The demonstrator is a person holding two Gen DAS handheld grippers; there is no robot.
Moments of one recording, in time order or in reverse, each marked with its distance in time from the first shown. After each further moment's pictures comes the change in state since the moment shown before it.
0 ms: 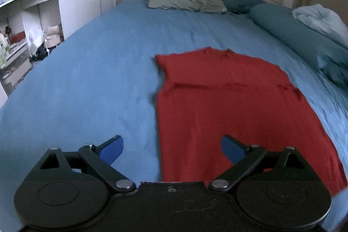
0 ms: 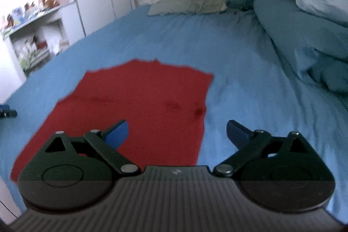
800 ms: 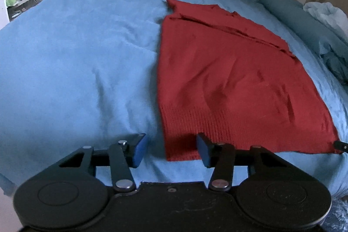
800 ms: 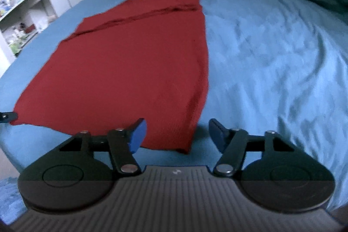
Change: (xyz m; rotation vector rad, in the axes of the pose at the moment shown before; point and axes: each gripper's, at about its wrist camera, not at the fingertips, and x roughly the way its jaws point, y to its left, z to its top) left arm -0.012 -0.007 -0.122 -0.175 0.131 -0.020; right arm -0.016 0.053 -0.165 0.187 0.160 -0.110
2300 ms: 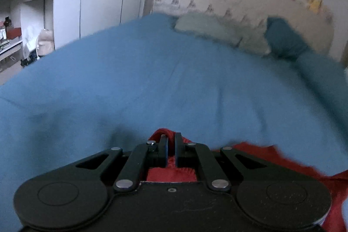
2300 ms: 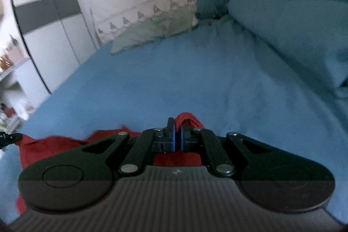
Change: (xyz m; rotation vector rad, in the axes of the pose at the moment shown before) left arm 0.257 -0.054 0.362 -0.065 -0.249 0.126; right arm 0.239 -0.008 0.352 0.108 -0.281 0.008
